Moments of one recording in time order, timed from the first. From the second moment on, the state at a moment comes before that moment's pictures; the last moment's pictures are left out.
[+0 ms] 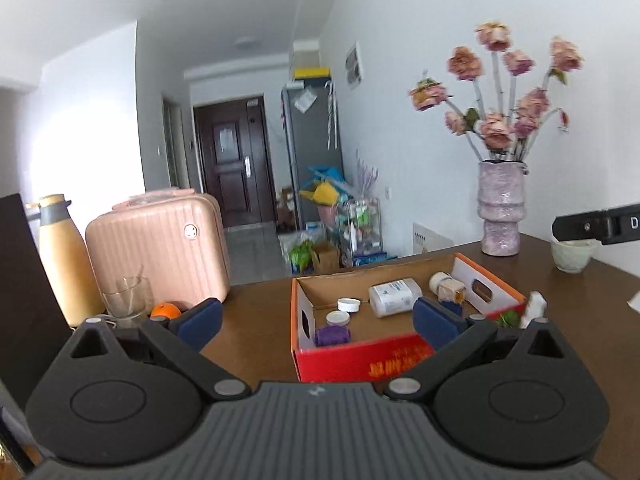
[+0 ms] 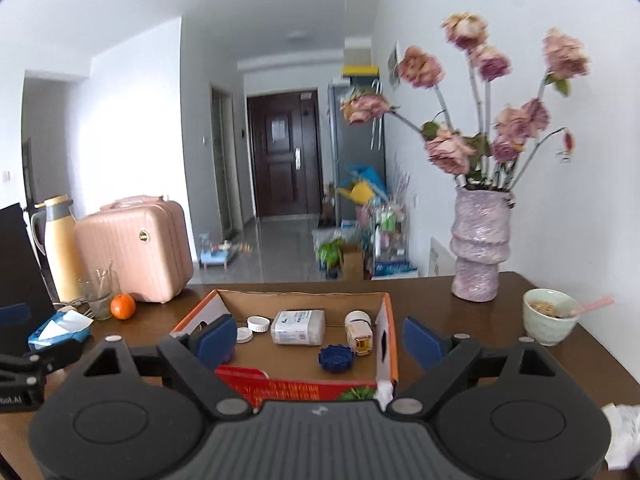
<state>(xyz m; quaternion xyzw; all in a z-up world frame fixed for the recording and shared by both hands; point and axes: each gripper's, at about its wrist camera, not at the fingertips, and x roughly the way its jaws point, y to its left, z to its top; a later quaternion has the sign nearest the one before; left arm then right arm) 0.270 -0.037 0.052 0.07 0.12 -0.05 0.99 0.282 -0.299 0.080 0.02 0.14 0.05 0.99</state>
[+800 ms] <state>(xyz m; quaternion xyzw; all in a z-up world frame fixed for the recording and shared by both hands) 0.134 0.015 -0.035 0.03 0.09 -0.02 1.00 0.121 -0.258 -0.033 0.04 0.11 0.05 0.99</state>
